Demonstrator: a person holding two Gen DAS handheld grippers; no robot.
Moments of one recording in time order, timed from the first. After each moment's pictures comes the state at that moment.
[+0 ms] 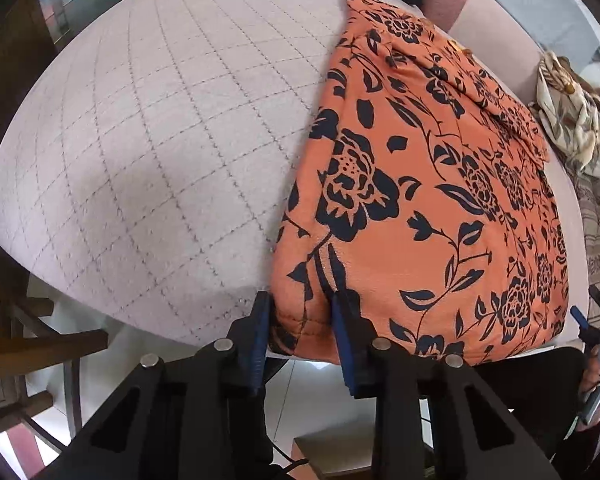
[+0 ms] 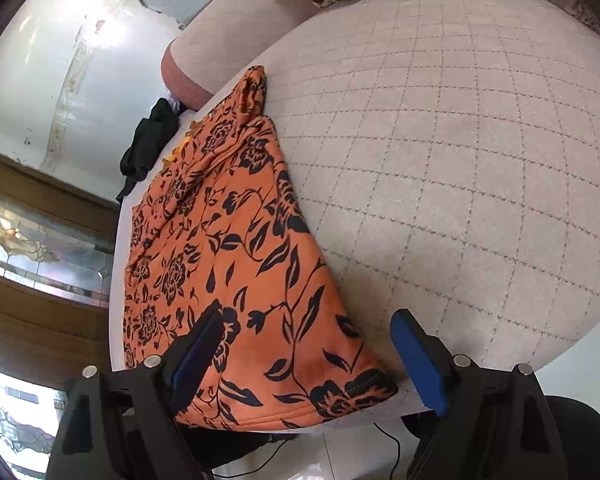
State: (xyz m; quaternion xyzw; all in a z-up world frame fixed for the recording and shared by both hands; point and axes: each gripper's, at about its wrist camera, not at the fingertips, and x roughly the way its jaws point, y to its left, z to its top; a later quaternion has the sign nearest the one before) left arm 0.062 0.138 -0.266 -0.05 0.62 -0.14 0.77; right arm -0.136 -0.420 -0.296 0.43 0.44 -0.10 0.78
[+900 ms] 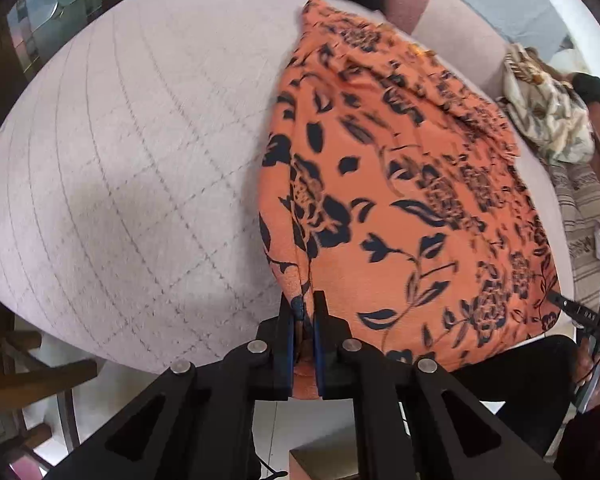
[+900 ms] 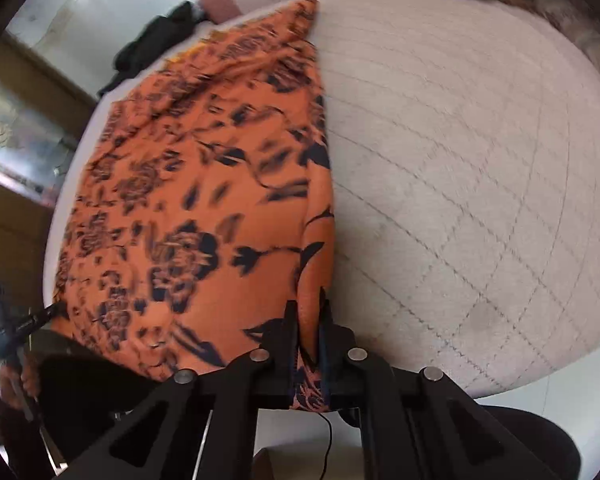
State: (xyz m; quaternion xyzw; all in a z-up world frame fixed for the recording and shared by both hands) left arm 0.086 0.112 -0.255 -0.04 0.59 -0.20 0.78; right arm -0.104 -0.368 -0.299 0.26 0.55 -0.05 0.79
